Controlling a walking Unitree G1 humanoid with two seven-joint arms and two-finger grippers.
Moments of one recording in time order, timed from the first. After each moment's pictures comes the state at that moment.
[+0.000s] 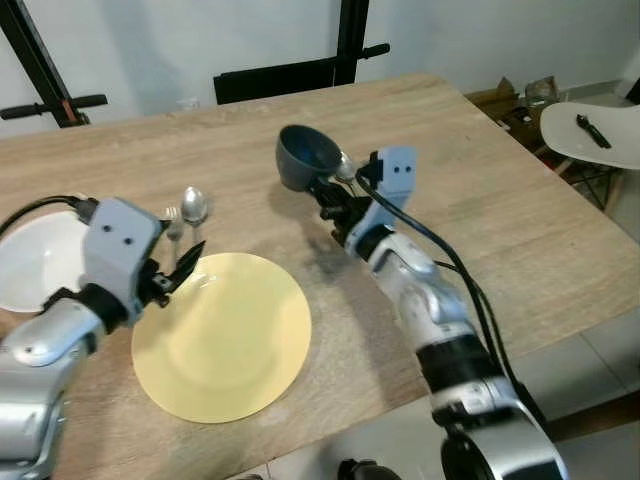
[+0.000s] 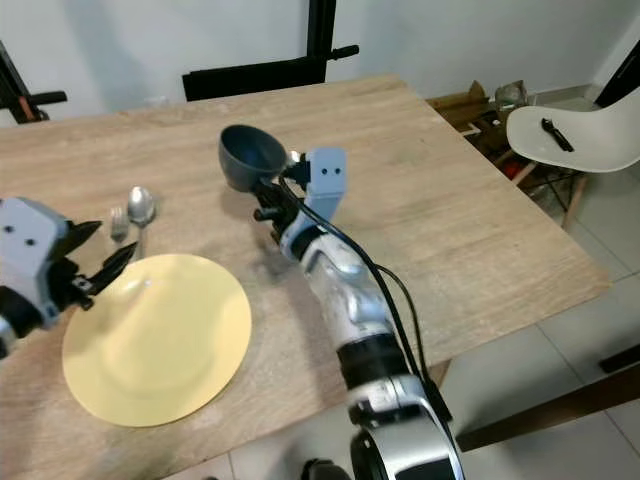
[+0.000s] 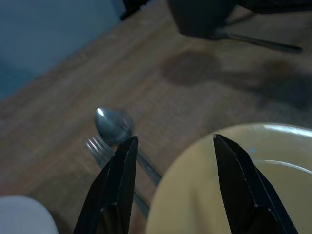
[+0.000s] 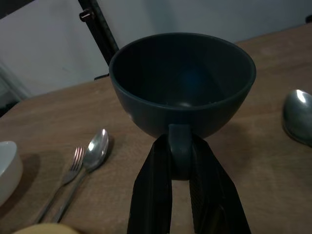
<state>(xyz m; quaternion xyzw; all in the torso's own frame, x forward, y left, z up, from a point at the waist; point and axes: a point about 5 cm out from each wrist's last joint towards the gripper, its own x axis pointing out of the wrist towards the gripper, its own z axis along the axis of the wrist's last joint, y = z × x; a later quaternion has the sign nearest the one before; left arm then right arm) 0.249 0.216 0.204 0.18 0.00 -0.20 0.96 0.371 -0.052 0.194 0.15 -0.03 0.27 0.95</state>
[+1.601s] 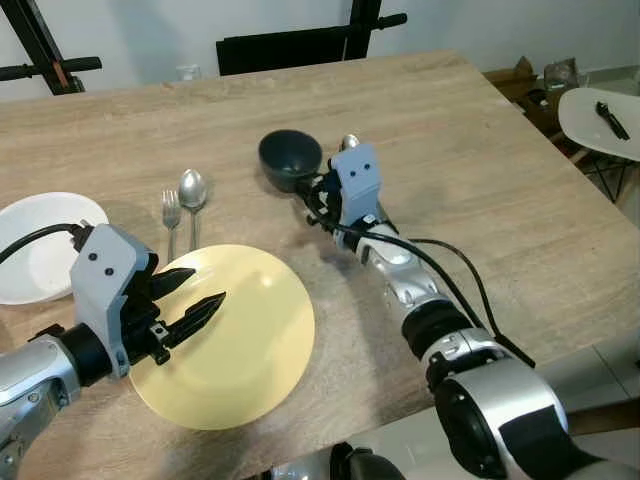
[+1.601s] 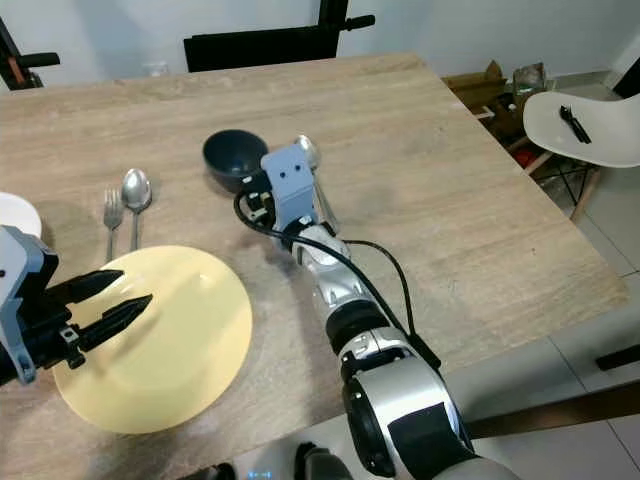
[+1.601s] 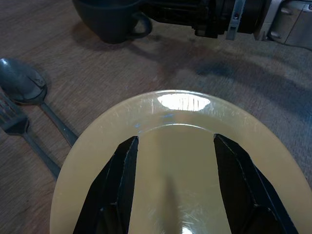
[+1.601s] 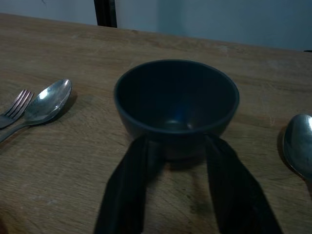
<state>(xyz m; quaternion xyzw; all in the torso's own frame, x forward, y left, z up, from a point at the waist) 0.211 0.204 0.206 0.10 0.07 -0.31 0.94 0.386 -0.048 0.185 -0.04 -0.08 0.28 0.96</state>
